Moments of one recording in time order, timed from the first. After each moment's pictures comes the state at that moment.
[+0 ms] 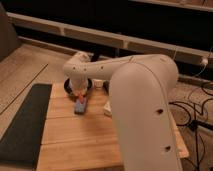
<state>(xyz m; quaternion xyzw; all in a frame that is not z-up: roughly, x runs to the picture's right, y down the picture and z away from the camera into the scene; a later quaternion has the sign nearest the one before) -0.166 0.034 0.838 -0.23 0.11 0.60 0.76</state>
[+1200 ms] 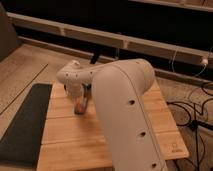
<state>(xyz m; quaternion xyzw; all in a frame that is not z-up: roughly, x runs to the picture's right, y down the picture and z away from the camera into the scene) -0.168 0.087 0.883 -0.26 0.18 0.57 0.75</state>
